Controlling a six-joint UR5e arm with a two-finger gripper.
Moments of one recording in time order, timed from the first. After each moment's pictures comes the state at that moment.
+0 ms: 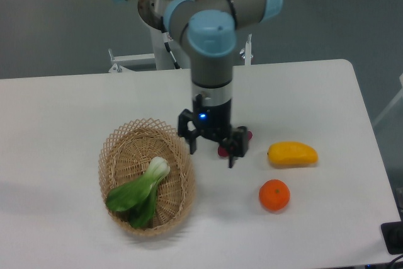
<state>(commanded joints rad) 2.33 -1.79 -1.84 -0.77 1.44 0.85</state>
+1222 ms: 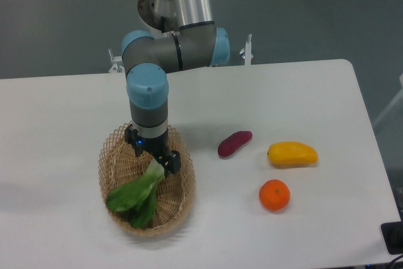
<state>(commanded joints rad) 2.18 -1.93 -1.88 -0.77 1.51 0.84</state>
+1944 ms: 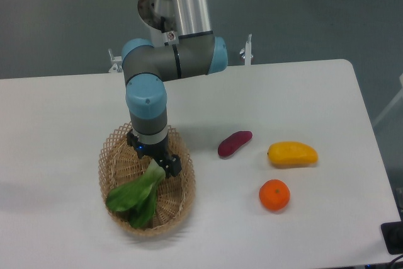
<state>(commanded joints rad) 2.18 -1.97 -1.88 -0.77 1.52 0.84</state>
